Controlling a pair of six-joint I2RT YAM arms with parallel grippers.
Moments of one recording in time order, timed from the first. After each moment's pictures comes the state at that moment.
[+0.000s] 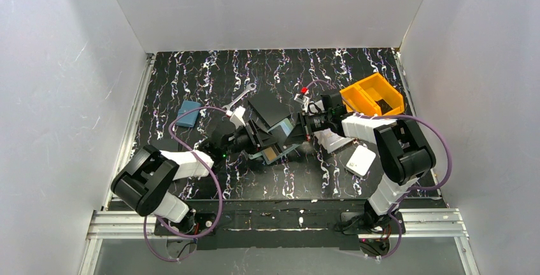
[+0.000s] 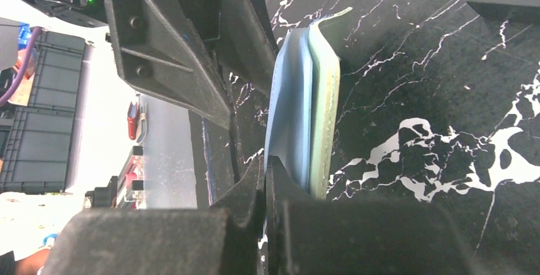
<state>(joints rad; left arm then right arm) -0.61 1.48 0.44 0.68 0.36 -1.10 0.42 1.71 0.86 0.11 -1.15 0.27</state>
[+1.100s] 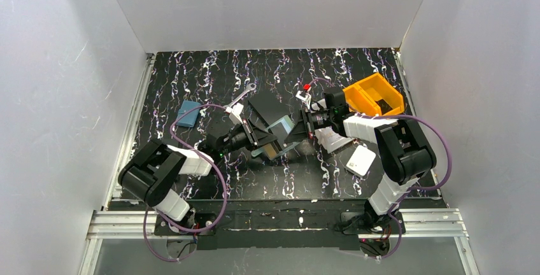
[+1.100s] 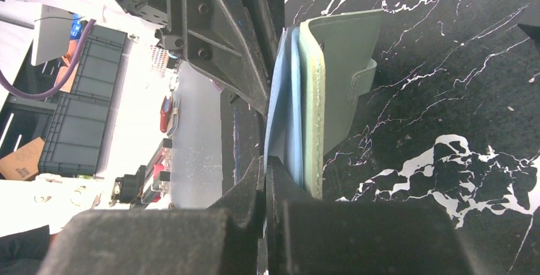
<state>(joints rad) -0.57 1.55 0.41 0.94 0.48 -1.13 0.41 1.71 0.85 0.24 -1.28 0.39</state>
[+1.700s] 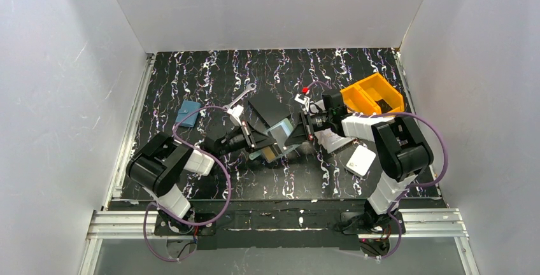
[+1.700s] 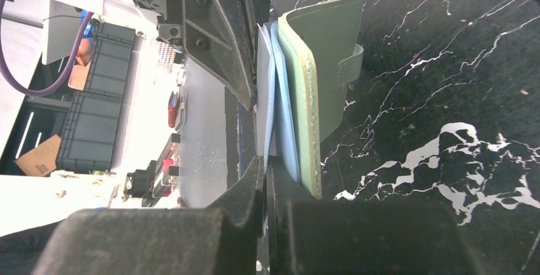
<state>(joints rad) -0.53 1.65 0.38 1.15 0.60 -1.20 0.40 1.74 0.85 0.20 -1.30 0.36</state>
